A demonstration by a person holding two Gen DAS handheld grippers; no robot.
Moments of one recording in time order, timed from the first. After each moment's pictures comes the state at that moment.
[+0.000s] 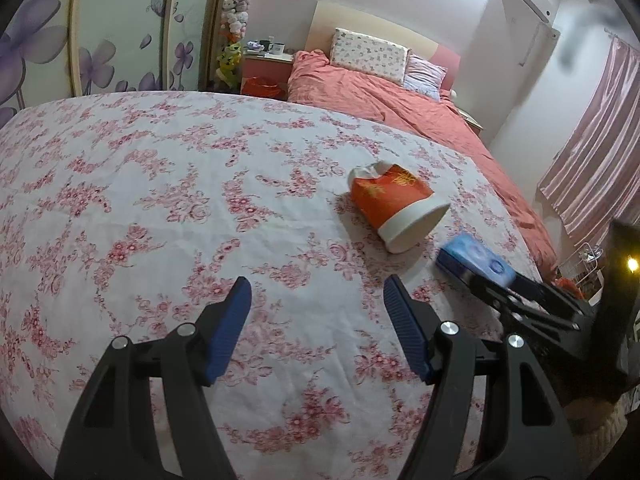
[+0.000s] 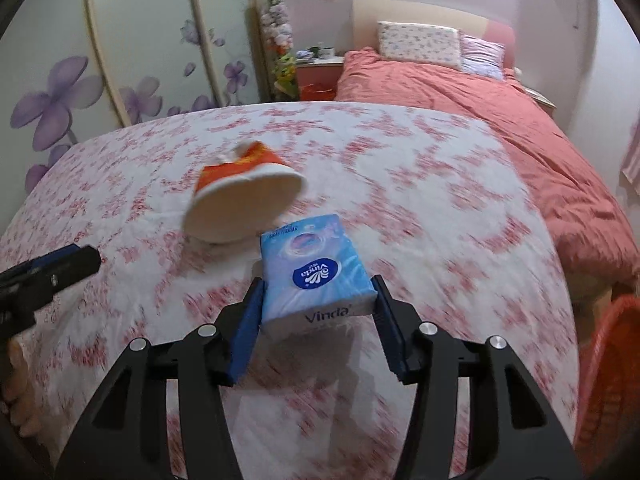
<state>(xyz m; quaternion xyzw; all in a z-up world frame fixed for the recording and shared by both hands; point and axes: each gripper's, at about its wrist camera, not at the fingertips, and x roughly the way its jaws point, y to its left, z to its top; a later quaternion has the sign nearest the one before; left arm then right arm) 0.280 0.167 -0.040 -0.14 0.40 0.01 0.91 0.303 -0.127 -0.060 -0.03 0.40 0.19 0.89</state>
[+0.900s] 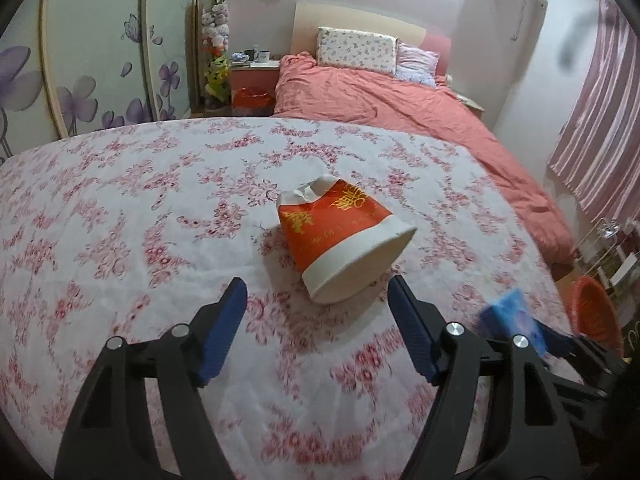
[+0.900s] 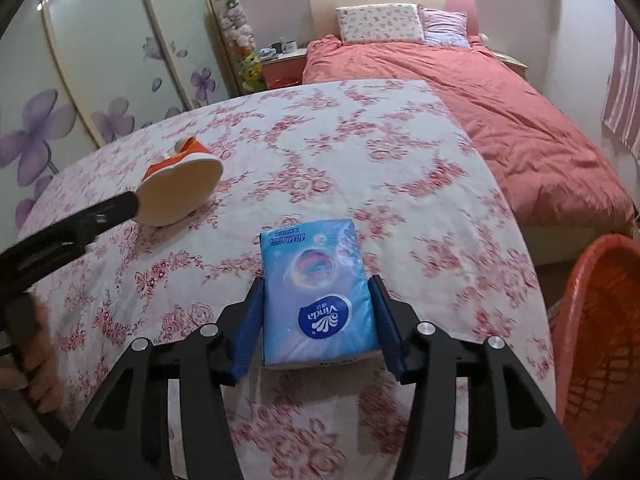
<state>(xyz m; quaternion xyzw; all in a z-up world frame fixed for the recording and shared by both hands) 0.347 0.099 -0.047 -0.07 0.40 0.02 0.91 0.301 -0.190 -0.072 0.03 0.43 0.16 0.89</state>
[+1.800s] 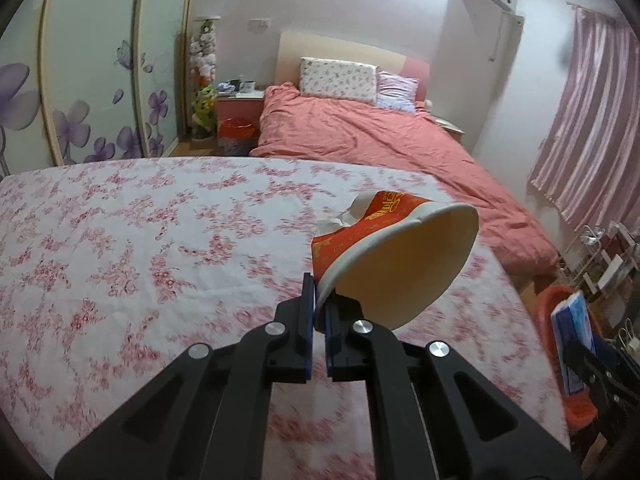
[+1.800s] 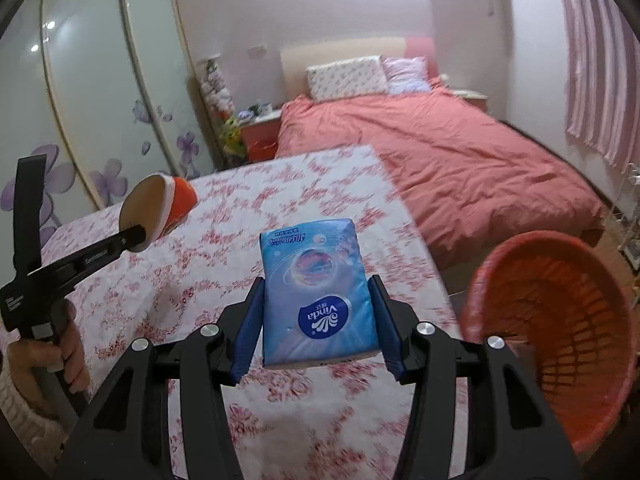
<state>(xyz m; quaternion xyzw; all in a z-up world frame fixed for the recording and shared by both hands) 0.306 0.087 -0.002 -0.07 0.35 -0.02 0.94 0.226 -0.240 -0.011 0.06 0.32 0.10 0.94</state>
